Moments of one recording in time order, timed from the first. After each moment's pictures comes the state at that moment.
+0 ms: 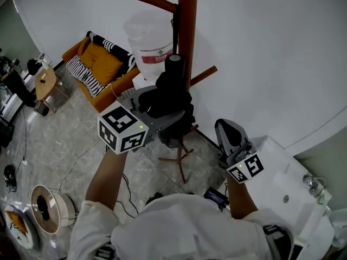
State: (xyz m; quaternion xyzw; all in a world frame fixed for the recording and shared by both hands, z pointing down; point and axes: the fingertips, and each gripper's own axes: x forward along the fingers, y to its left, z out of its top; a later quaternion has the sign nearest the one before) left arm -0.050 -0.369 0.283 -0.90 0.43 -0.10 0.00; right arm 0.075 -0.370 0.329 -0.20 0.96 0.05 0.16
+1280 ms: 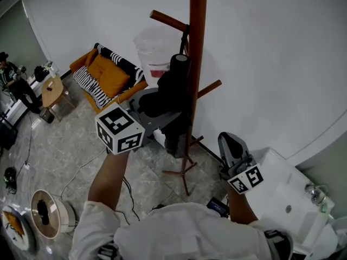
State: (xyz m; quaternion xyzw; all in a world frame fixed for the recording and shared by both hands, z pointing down) left arm -0.066 -0.348 0.229 -0.90 0.42 -0.07 0.07; right arm 0.078 -0.349 0.320 -0.21 0.96 0.04 0.19
